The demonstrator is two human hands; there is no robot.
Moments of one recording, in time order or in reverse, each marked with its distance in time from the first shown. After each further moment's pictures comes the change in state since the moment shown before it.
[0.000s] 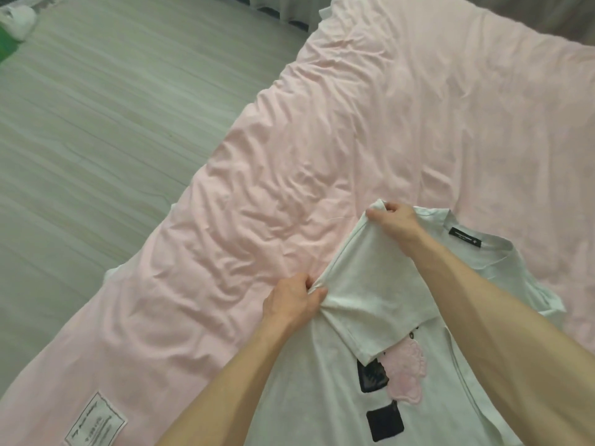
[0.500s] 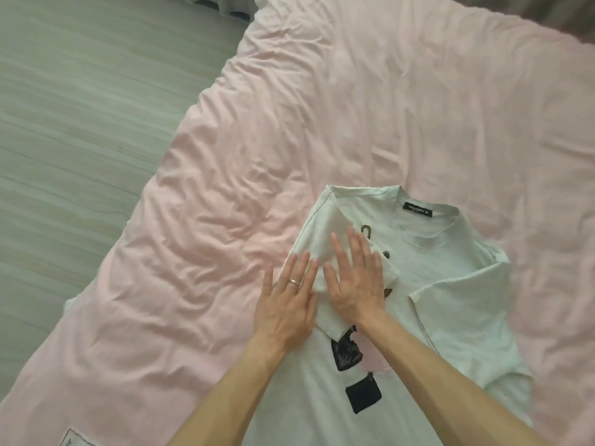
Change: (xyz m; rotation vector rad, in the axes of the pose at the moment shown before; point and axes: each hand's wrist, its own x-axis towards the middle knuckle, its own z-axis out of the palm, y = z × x) left_hand -0.016 -0.003 0.046 0.559 0.207 0.603; right_hand -0.119 0.100 0.042 -0.697 0.265 -0.423
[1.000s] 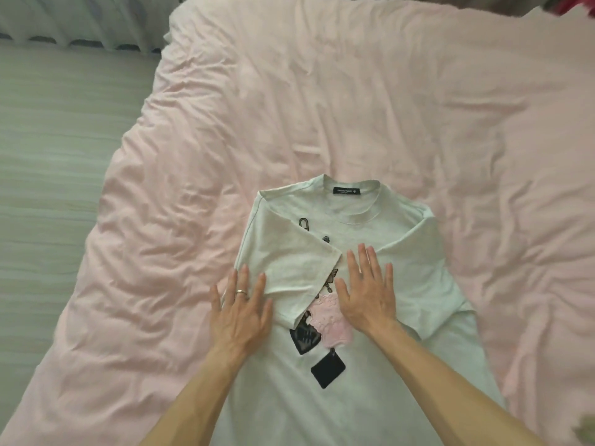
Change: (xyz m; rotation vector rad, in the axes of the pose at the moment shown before) left_hand -0.007 0.014 -0.010 0.208 -0.189 -0.094; right_hand -0.075 0.088 -0.038 -0.043 -0.187 0.323
